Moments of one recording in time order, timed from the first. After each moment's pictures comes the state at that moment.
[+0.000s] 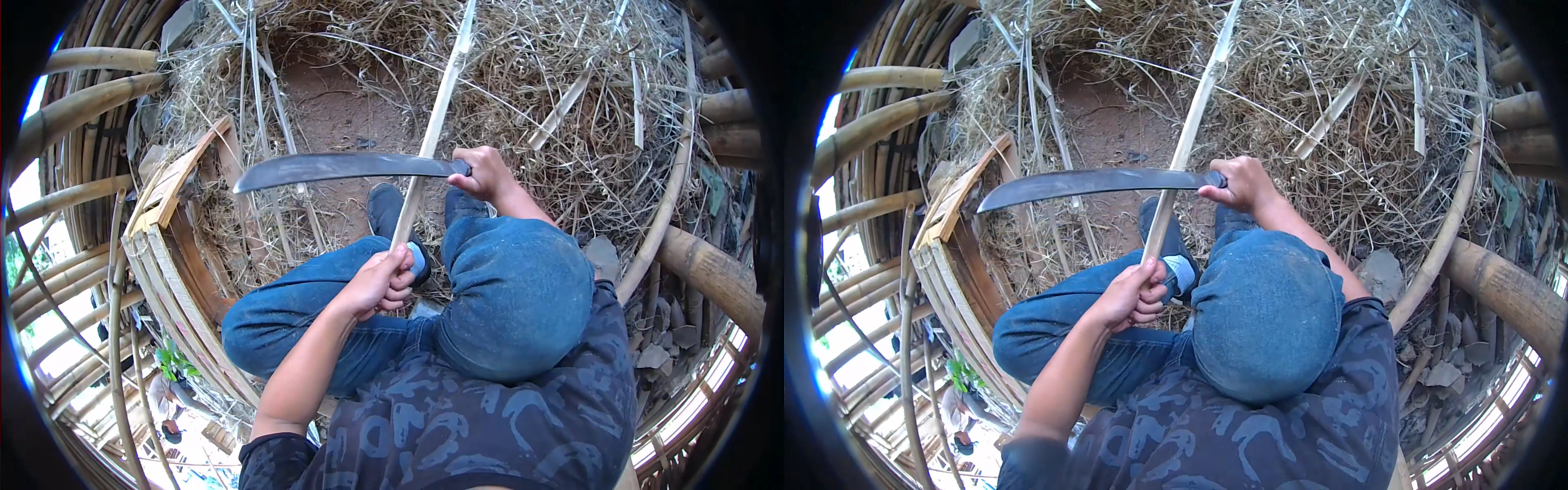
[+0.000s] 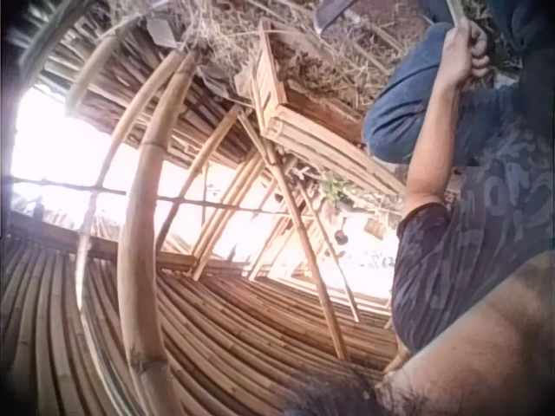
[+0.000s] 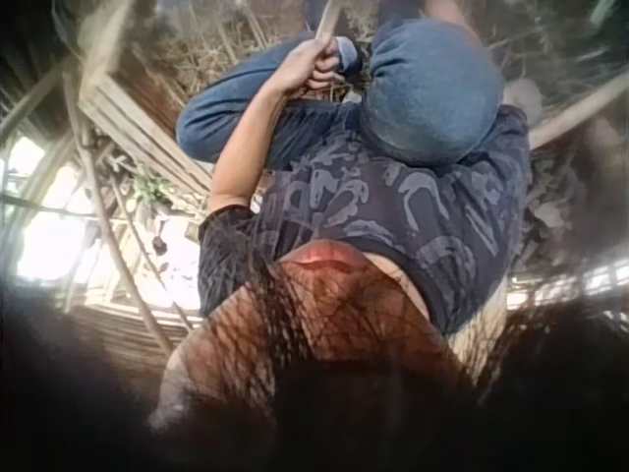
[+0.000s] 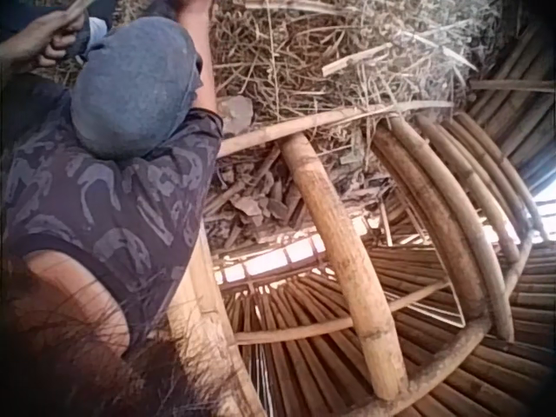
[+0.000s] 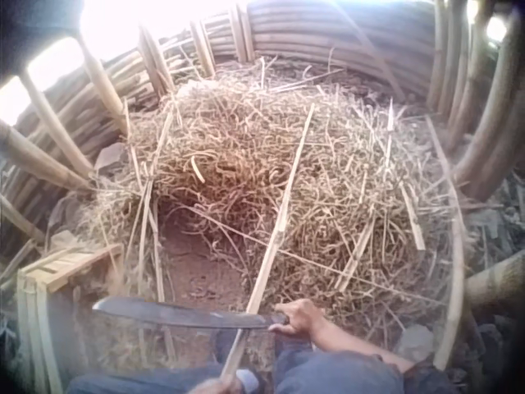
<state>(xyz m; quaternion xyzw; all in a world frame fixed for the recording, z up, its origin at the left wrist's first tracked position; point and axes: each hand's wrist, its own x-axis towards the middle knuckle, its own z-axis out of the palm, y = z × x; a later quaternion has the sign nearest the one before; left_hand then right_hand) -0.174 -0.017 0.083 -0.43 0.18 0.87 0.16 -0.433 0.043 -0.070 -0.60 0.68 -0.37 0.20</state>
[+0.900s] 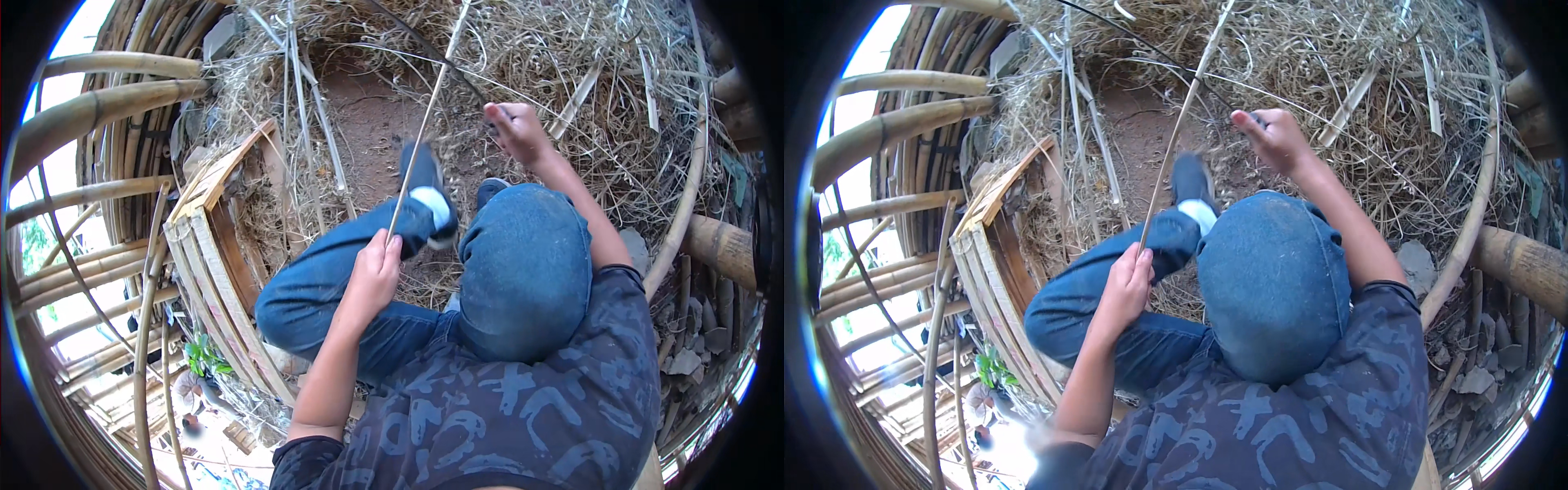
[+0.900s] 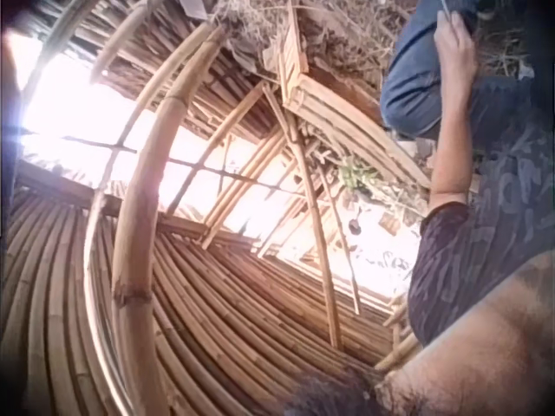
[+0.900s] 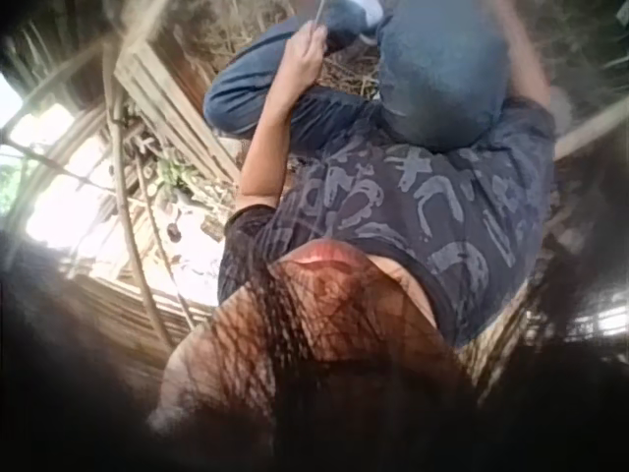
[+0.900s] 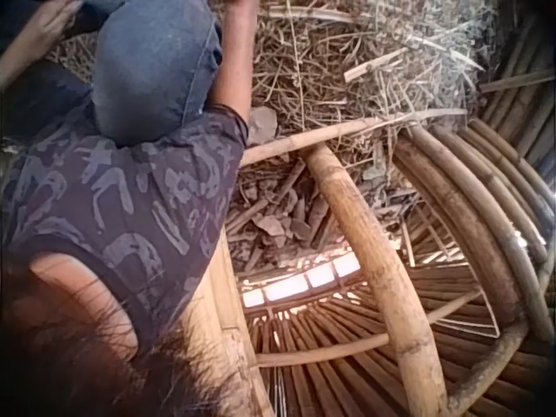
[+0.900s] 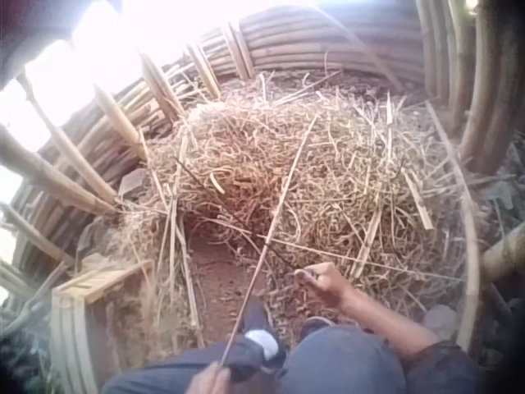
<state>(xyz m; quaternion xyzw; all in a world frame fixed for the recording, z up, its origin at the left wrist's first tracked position) -0.138 -0.006 0.116 -0.49 0.68 0.54 0.03 -0.453 0.026 0.005 -0.41 0.70 -0.49 0.33</state>
